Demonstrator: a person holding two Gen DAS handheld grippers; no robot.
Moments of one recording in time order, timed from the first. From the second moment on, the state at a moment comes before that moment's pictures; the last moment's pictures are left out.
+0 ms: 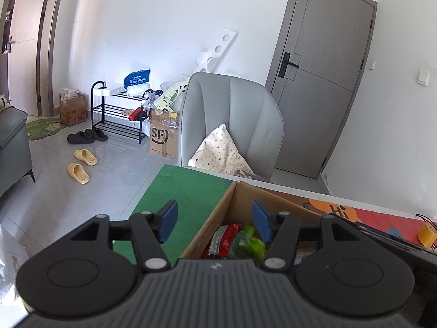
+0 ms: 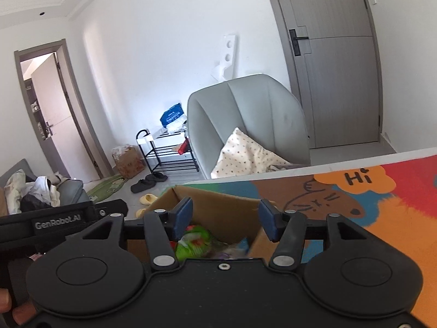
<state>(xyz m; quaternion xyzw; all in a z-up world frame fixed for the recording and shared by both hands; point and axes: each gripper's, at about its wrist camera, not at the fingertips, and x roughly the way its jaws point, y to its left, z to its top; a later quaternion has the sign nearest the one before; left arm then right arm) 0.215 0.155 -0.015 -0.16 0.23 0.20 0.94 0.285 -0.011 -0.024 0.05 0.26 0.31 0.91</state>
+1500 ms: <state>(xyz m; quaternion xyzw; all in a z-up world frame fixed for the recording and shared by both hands) 0.161 0.051 -0.013 -0.09 0.24 0.18 0.95 0.202 -0.142 -0.019 0.07 0.26 0.20 0.94</state>
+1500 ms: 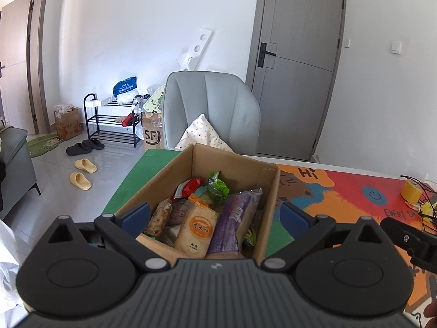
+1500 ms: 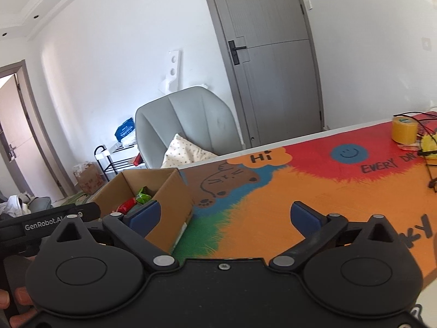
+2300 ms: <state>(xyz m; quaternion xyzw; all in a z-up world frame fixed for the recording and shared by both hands) 0.116 0.037 0.011 -0.06 0.24 0.16 0.96 0.141 -0.185 0.010 0.06 0.24 0.15 0.96</state>
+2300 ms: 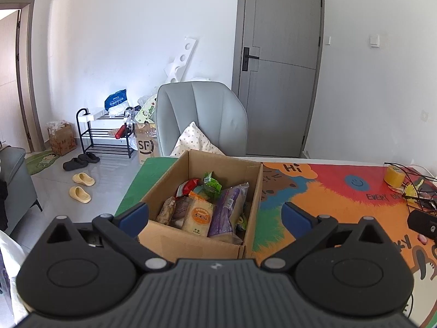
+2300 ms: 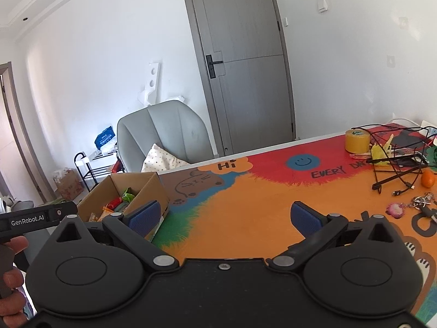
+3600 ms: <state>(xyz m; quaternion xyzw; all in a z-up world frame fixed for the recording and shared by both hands) 0.053 0.034 0.049 -0.01 0.22 0.11 0.97 0.079 -0.202 0.054 0.01 0.22 0.11 0.97</state>
